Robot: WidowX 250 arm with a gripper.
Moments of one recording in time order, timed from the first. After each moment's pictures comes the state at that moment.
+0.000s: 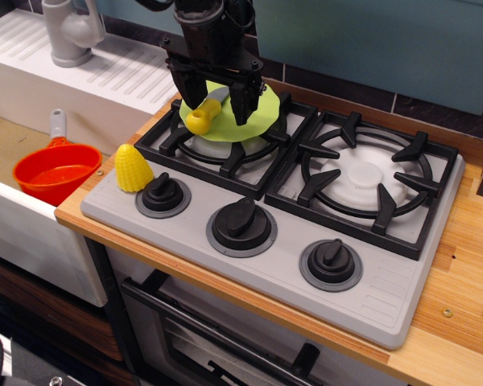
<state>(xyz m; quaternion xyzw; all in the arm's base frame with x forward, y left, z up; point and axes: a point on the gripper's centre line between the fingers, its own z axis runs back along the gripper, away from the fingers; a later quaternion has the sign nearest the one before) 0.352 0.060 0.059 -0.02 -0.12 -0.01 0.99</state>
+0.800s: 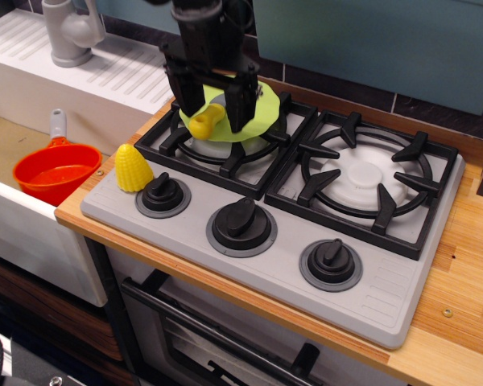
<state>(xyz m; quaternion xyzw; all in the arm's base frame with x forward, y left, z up) 0.335 0.063 0.066 -0.04 -0.07 -0.03 1.00</state>
